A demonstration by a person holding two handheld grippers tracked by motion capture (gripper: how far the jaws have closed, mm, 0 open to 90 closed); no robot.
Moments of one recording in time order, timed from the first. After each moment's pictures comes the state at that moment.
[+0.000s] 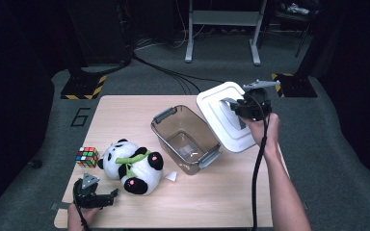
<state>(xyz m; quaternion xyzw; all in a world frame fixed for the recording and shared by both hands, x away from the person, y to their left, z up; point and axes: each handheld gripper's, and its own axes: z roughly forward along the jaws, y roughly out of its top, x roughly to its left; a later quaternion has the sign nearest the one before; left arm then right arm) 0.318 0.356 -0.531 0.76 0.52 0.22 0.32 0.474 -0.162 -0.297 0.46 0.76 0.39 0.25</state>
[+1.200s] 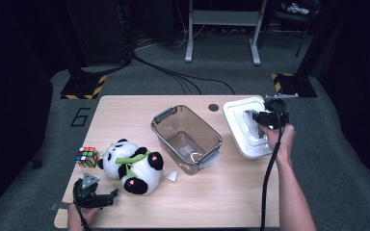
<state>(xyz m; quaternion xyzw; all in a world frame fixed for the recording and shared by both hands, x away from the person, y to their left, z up) 0.318 0.355 -0.531 0.76 0.53 0.22 0.32 0.496 -0.231 -0.361 0.57 0.71 0.34 0.23</state>
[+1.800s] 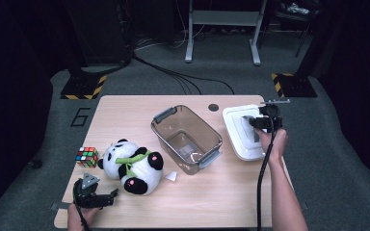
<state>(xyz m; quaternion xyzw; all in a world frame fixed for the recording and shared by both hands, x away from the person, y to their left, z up) 0.318 0.355 -0.531 0.76 0.53 0.22 0.32 0.514 -0.227 -0.400 0.60 0.70 0.32 0.22</state>
